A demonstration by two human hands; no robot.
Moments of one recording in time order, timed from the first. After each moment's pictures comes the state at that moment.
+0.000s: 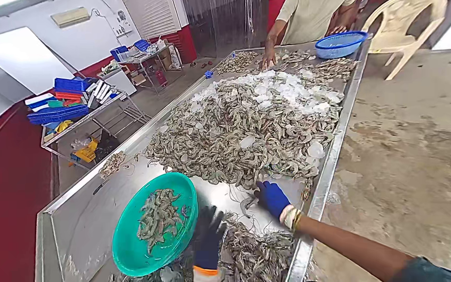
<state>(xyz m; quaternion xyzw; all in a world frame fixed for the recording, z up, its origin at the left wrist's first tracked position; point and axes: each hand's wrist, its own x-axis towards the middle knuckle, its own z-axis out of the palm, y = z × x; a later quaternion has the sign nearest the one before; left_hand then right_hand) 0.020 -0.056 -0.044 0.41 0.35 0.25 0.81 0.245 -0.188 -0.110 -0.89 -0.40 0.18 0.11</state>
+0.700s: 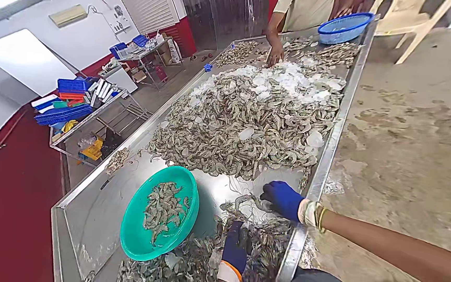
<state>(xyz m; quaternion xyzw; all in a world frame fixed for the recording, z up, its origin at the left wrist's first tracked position) 0.007 -0.120 -0.065 0.76 0.32 -0.05 0.56 0.229 -0.234 -0.079 -0.81 -0.54 0.23 0.03</state>
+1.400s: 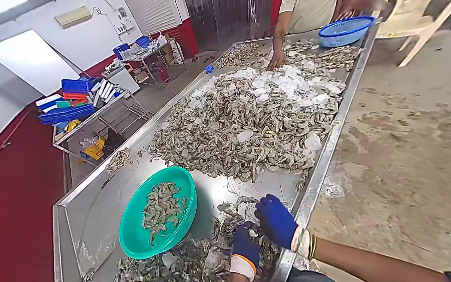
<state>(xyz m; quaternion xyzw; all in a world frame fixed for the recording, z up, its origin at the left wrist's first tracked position) 0.041 -0.147 -0.062 0.81 0.34 -0.15 0.46 0.171 -0.240 -0.081 -0.84 -0.52 0.16 0.06</state>
